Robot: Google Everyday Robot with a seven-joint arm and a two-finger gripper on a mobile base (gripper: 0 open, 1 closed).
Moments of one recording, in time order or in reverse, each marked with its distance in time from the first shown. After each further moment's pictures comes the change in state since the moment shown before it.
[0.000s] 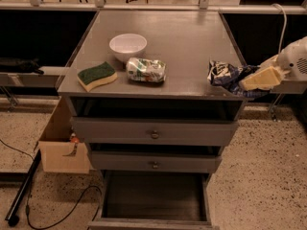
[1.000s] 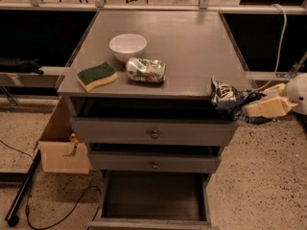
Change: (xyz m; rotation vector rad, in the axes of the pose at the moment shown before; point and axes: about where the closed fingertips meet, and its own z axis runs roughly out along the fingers) arm 0.048 0.044 0.009 -0.093 -0.105 0.033
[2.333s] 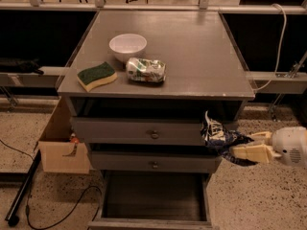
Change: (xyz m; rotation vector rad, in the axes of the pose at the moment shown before) arm 0.096 0.044 0.054 -0.050 -0.115 0.142
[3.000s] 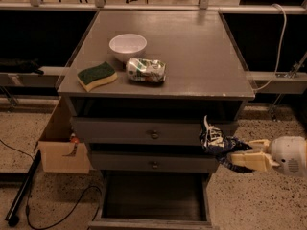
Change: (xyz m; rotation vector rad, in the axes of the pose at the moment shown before) arm 0.013 0.012 0.007 -0.025 -0.048 0.021
